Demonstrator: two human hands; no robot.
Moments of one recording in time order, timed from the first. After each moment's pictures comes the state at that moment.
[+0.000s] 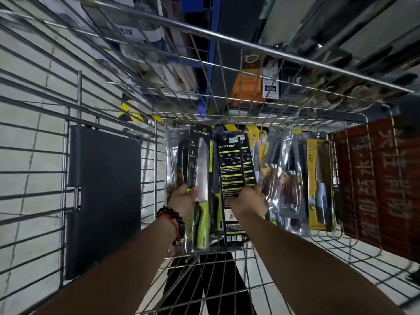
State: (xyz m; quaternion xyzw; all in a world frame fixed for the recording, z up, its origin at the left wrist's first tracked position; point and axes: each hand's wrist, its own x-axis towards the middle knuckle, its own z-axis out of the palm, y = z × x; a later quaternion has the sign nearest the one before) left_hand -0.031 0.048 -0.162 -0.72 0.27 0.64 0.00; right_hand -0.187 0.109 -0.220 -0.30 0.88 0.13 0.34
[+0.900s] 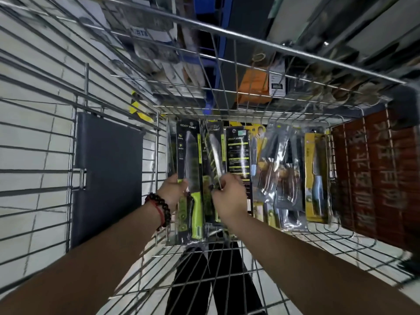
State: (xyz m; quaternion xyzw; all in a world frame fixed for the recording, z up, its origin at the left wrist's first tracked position) left_hand 0.018 0.029 -0.162 -0.69 0.34 0.64 0.00; right_hand -0.124 0.094 -0.161 -0.35 0.82 -0.16 0.42
